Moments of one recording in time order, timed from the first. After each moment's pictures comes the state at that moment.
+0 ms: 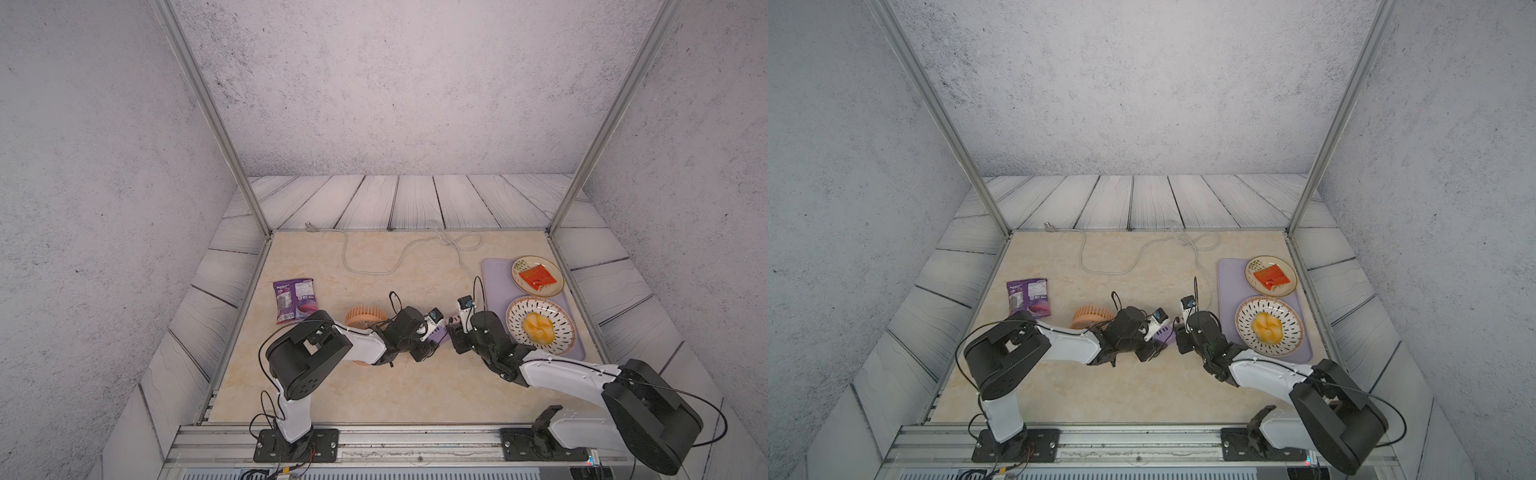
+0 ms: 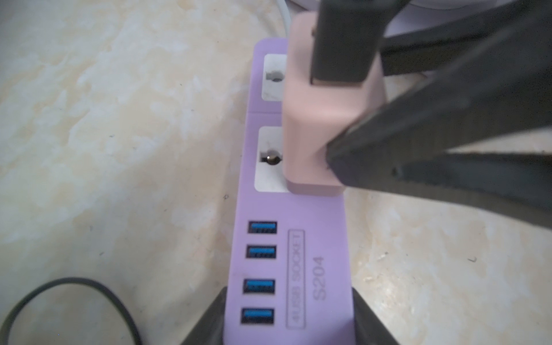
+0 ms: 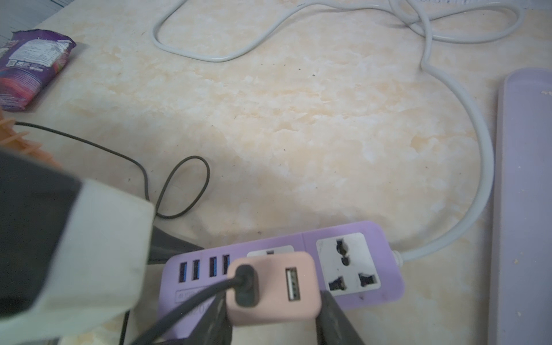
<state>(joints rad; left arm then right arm) -0.89 1.85 0.81 0.31 0.14 0.05 0.67 1.28 0.42 0.24 0.10 0.25</state>
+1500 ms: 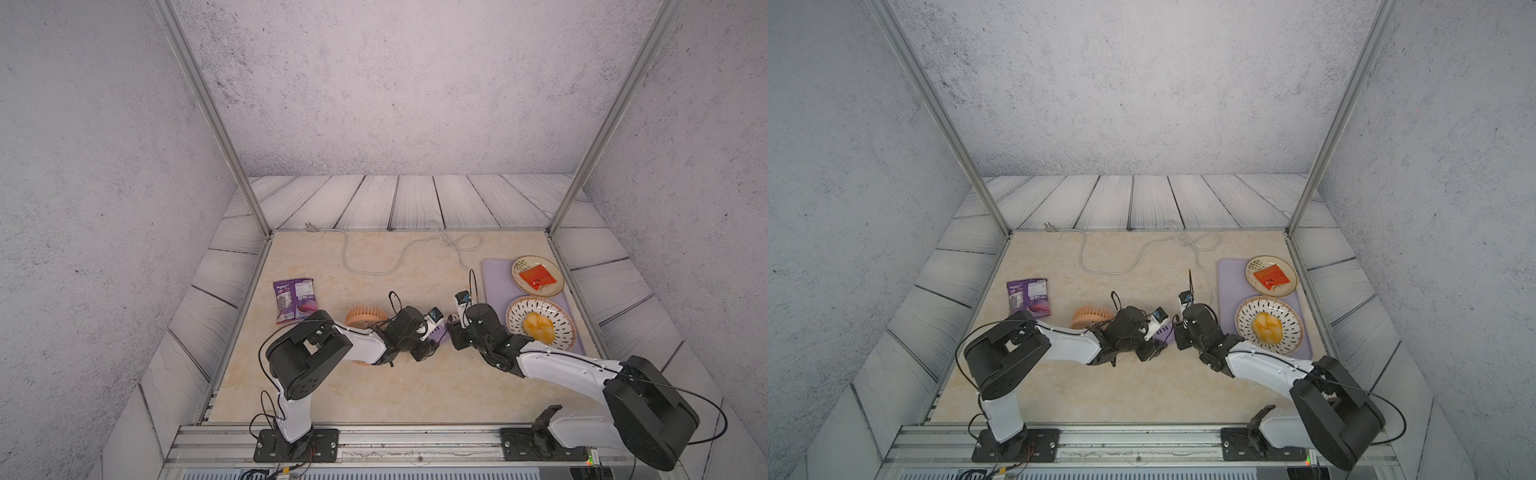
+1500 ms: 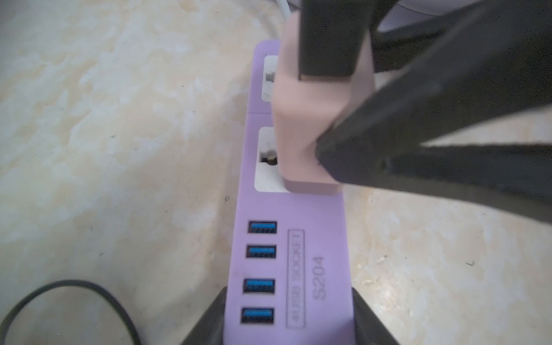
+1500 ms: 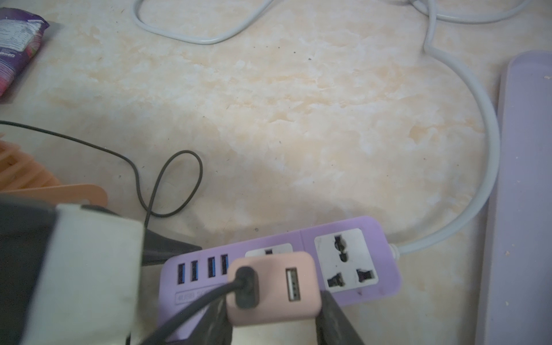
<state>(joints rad) -0.89 1.85 0.81 0.32 0.14 0.03 0.67 1.31 0.53 0.05 0.12 0.26</state>
